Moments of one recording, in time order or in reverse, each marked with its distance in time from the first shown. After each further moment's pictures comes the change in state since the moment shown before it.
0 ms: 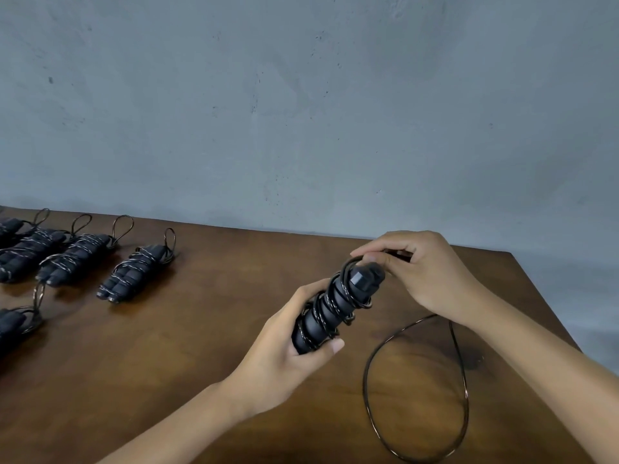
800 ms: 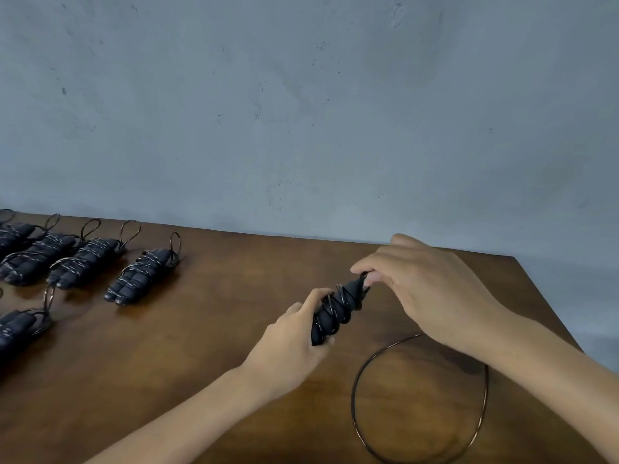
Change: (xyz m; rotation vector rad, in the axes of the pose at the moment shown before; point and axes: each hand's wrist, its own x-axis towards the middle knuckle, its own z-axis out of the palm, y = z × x) left_hand 0.019 -0.015 0.008 0.523 -0.069 -0.241; right_hand -0.026 -0.028 -0.004 -0.695 -0.053 -0.282
